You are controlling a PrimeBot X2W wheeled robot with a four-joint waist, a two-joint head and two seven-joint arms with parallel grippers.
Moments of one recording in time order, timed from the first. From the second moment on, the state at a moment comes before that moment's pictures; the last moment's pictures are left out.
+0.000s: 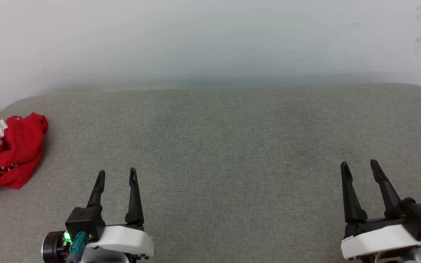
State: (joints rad) left arm 0.00 0.11 -0.15 0.01 -0.22 0.17 -0.22; right arm 0.02 -0.05 -0.01 0.00 0.18 0.13 -0.22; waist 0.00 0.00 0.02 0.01
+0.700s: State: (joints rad) left arm 0.02 0.07 -0.12 0.03 -0.10 0.13 -0.26; right arm 0.04 -0.05 -0.02 -0.01 0.09 0.13 -0.26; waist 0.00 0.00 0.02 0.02
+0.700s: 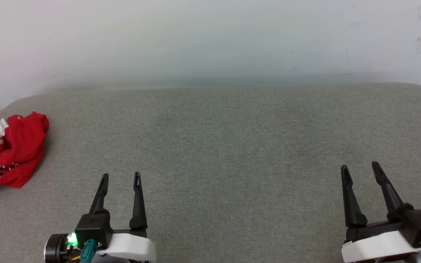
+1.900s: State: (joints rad) left arm 0.02 0.05 -0.07 0.04 -0.10 0.10 -0.26; right arm 0.05 -0.05 -0.02 -0.02 0.10 0.13 -0.26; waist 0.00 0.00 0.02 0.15
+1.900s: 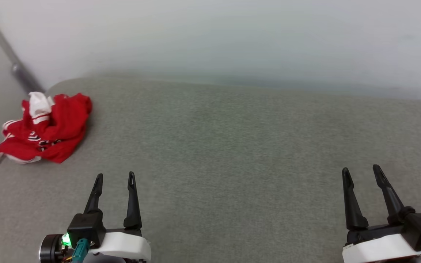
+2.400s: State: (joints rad) left arm 0.02 0.05 -0.05 0.04 -0.11 0.12 -0.26; right arm 0.06 -0.05 0.00 -0.04 0.07 0.13 -0.26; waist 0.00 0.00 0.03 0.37
